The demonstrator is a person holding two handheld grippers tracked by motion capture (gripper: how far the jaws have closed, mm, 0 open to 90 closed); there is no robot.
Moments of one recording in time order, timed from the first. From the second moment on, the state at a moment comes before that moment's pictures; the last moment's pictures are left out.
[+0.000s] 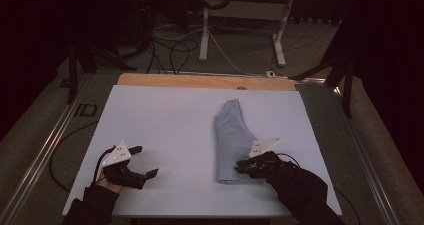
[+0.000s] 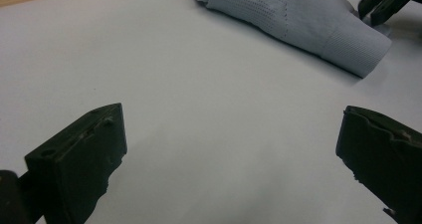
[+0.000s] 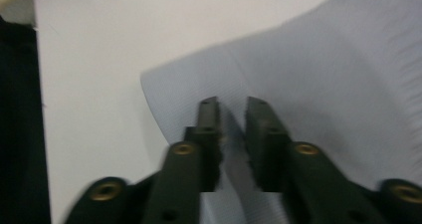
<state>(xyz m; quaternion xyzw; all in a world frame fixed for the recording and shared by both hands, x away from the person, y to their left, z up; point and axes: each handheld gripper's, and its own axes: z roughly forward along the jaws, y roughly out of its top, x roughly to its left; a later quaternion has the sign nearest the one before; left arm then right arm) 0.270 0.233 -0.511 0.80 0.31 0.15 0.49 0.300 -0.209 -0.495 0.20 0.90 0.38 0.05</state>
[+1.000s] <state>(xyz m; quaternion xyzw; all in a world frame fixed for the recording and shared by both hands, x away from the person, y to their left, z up) 0.269 0.236 -0.510 0.80 0.30 0.15 0.49 0.314 -0.242 -0.484 0.25 0.85 0.44 0.11</state>
